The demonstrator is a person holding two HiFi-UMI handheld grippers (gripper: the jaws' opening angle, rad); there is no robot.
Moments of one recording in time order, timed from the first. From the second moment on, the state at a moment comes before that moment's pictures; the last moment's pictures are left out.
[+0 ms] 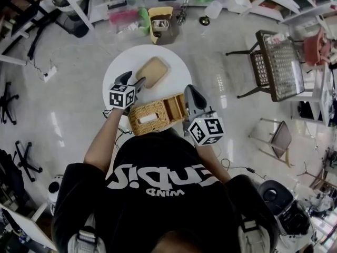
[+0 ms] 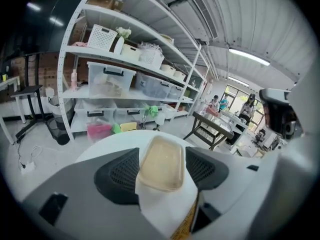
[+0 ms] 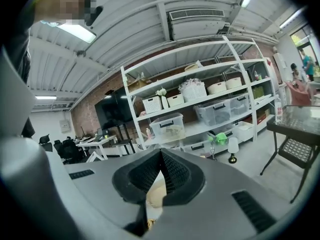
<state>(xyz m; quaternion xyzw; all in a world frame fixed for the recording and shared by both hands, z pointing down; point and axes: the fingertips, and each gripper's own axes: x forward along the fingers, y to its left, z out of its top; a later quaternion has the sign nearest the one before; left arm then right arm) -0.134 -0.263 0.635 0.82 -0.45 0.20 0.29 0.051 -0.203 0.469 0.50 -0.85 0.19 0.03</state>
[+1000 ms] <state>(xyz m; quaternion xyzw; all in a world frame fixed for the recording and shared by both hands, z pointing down) -0.125 -0.285 0.733 0.78 -0.44 0.22 0.38 0.086 -0.198 0.495 0.53 -0.81 0.22 0.07</state>
